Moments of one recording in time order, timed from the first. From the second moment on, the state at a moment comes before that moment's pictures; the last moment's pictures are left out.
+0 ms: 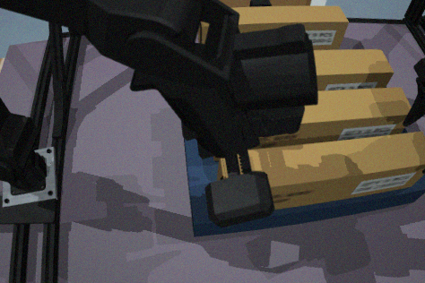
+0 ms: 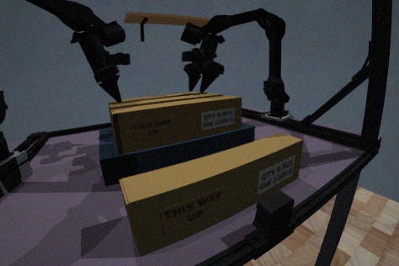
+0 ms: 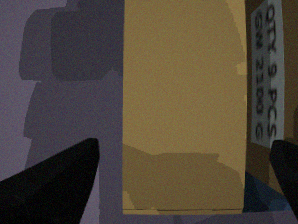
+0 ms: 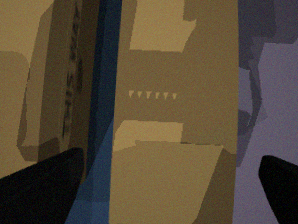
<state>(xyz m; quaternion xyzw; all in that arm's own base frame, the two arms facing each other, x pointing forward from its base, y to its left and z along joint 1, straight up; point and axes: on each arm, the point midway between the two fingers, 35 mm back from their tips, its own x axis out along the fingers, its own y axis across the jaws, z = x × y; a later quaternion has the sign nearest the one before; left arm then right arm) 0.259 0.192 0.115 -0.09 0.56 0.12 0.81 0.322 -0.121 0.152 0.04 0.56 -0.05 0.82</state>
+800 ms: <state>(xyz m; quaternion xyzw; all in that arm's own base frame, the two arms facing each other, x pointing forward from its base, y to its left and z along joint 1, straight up) 0.261 0.193 0.154 -0.09 0.55 0.13 0.82 0.322 -0.121 0.189 0.04 0.56 -0.06 0.83</state>
